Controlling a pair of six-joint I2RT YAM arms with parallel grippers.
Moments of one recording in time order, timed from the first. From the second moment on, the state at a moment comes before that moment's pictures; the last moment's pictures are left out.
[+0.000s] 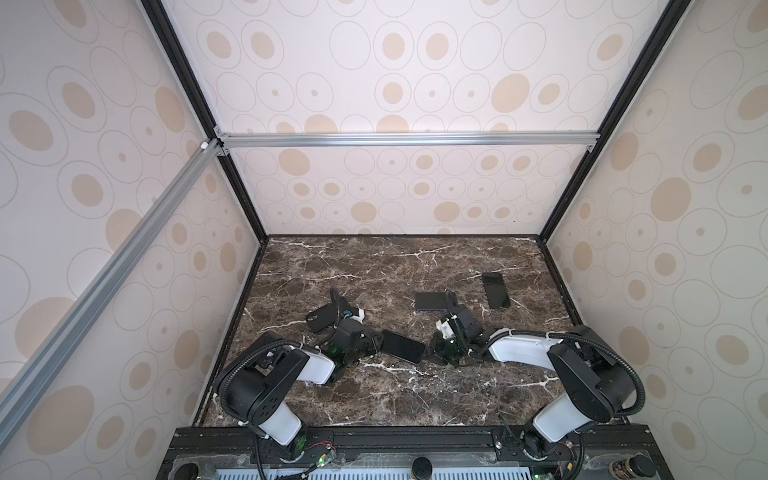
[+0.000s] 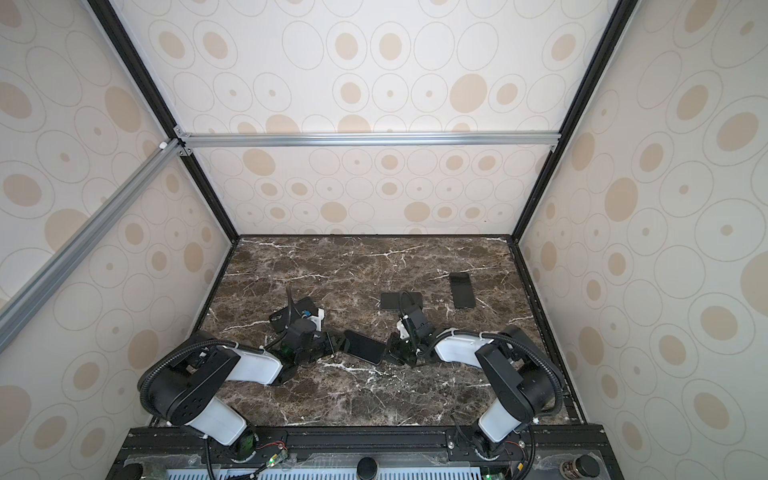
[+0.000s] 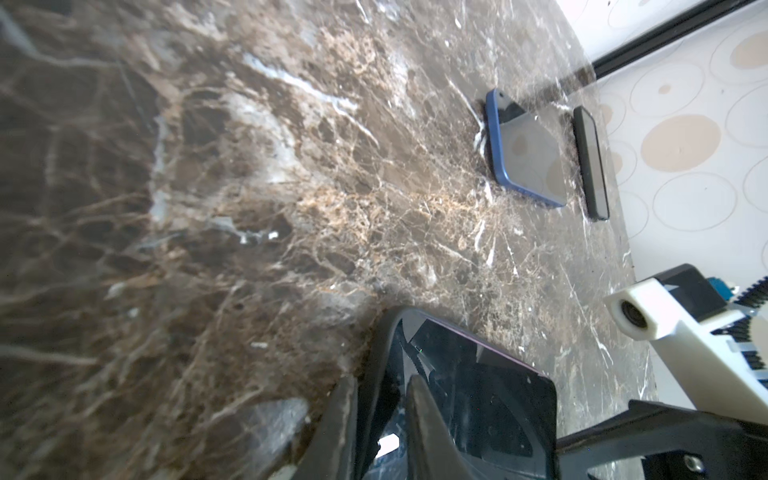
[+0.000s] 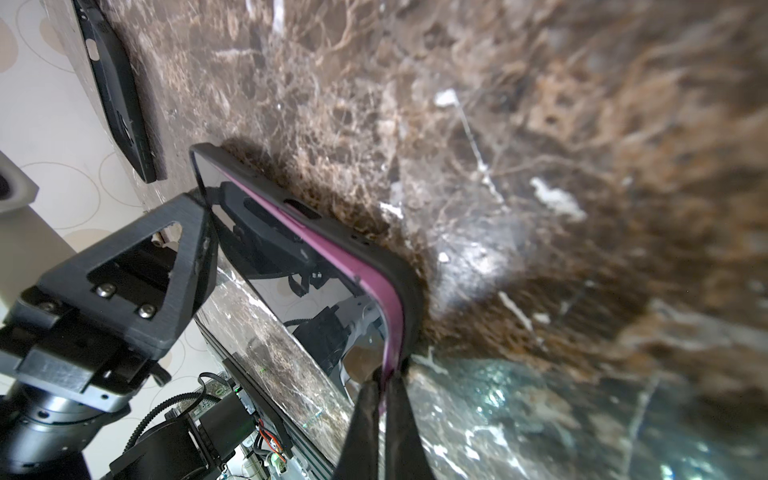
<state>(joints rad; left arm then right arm) -0.60 1.62 0.33 0.61 0.15 -0.88 0.63 1.62 0.66 -0.07 -0.49 1.02</state>
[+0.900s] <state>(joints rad) -0.66 1.56 0.47 0.26 0.27 -0.78 0.60 1.55 0.71 -0.30 -0.34 0.92</state>
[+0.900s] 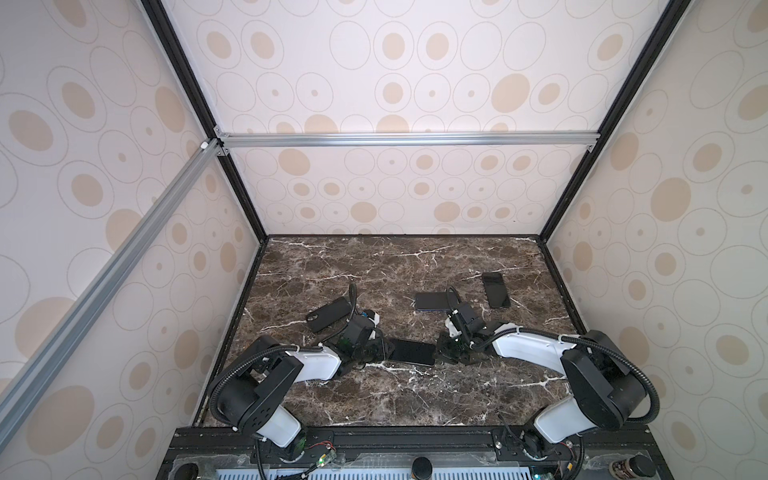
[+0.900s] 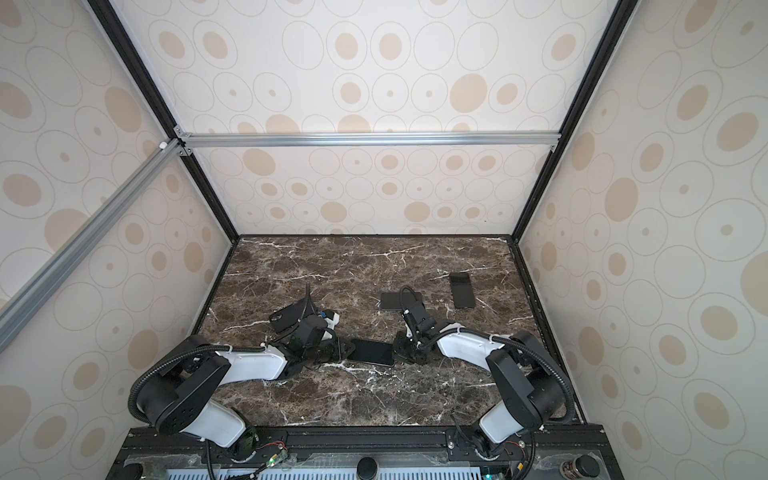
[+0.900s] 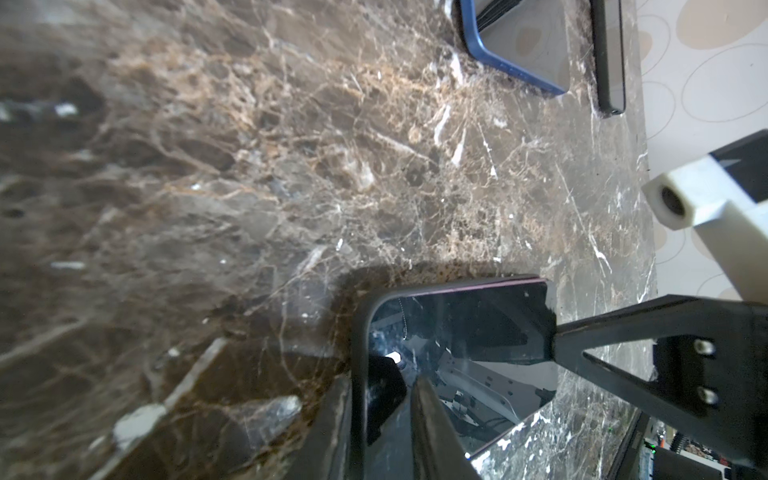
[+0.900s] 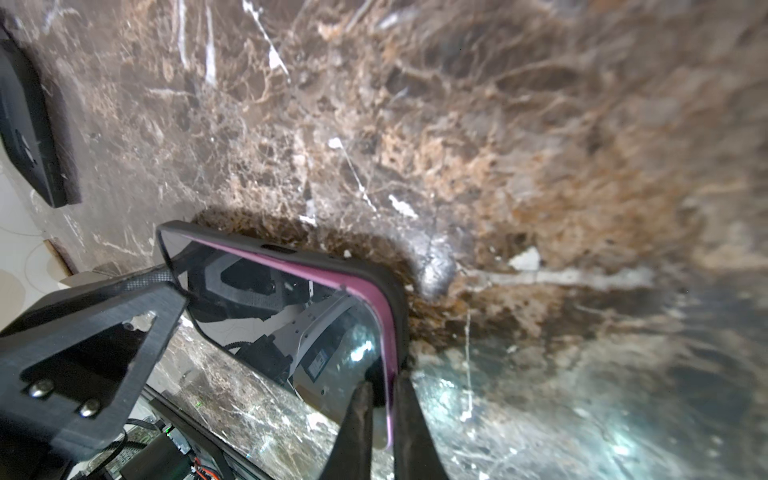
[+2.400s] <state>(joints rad) -0.66 1.56 0.40 0.38 0.26 -0.84 0.57 1.69 0.85 -0.43 -0.41 1.00</state>
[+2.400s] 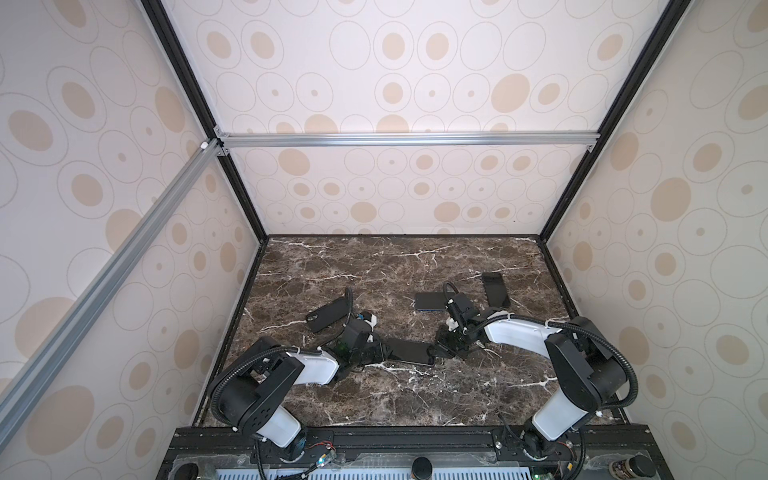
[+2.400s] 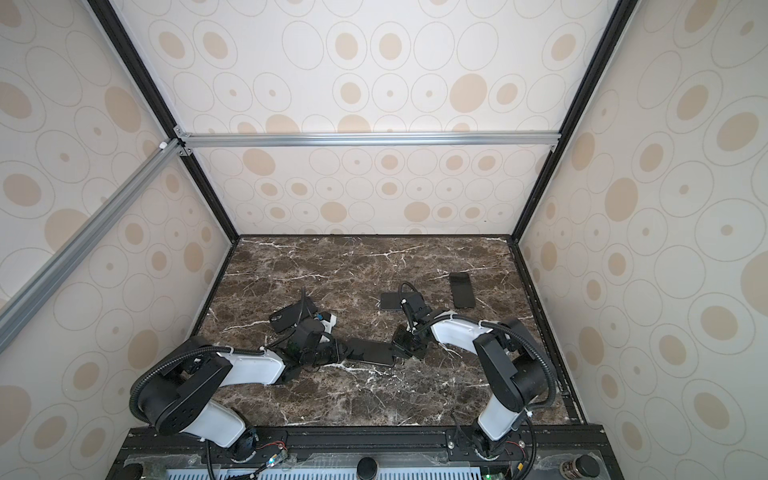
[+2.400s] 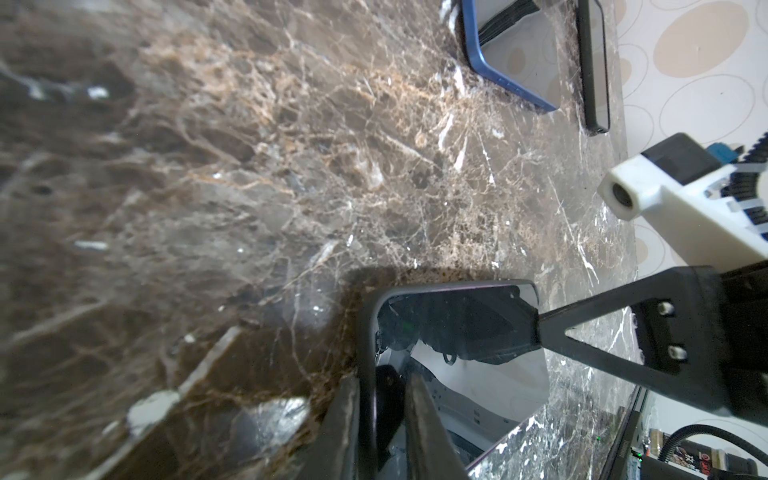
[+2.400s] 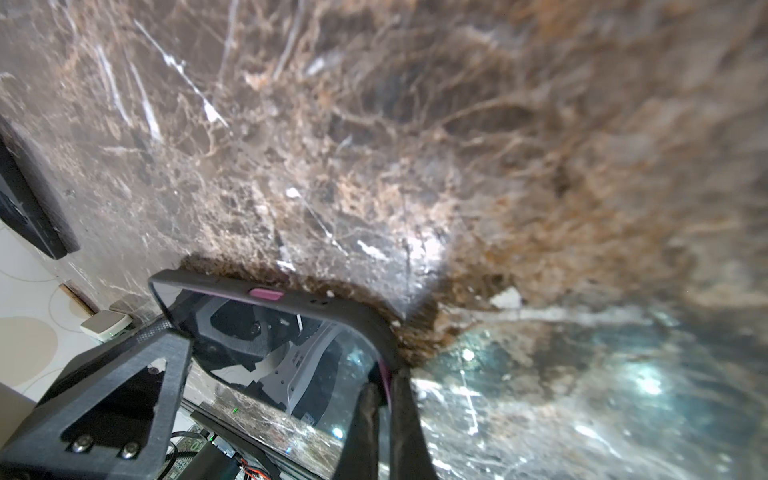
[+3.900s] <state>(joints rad) -0.77 1.54 0.42 0.18 0.67 -0.85 0.55 1.36 0.67 -0.63 -0.33 0.75</state>
